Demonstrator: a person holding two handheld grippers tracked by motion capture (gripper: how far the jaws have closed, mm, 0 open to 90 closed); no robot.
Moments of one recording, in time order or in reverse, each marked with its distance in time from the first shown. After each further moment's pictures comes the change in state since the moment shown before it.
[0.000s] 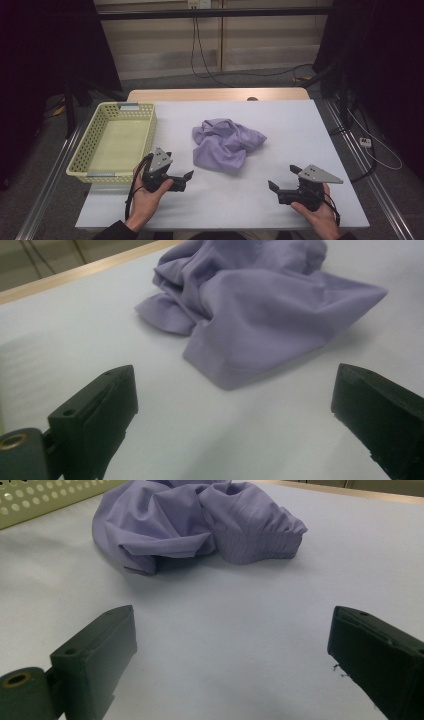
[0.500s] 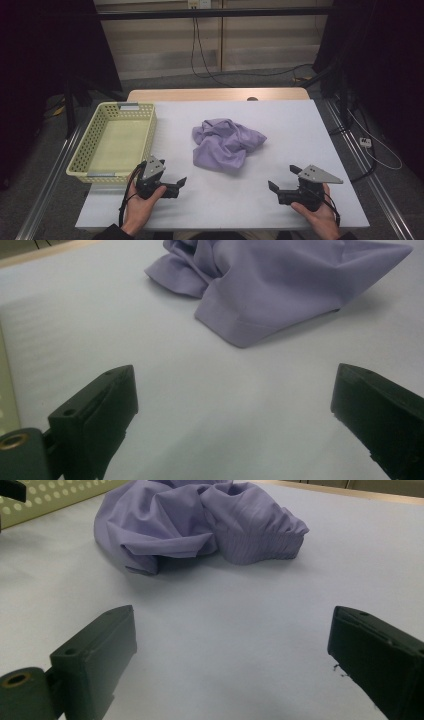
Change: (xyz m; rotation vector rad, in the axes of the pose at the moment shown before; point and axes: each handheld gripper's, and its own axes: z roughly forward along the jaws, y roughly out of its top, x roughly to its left) left arm 0.009 -0.026 -0.005 0.040 0.011 -0.019; right arm 0.000 0.000 0.000 -0.002 0.005 -0.001
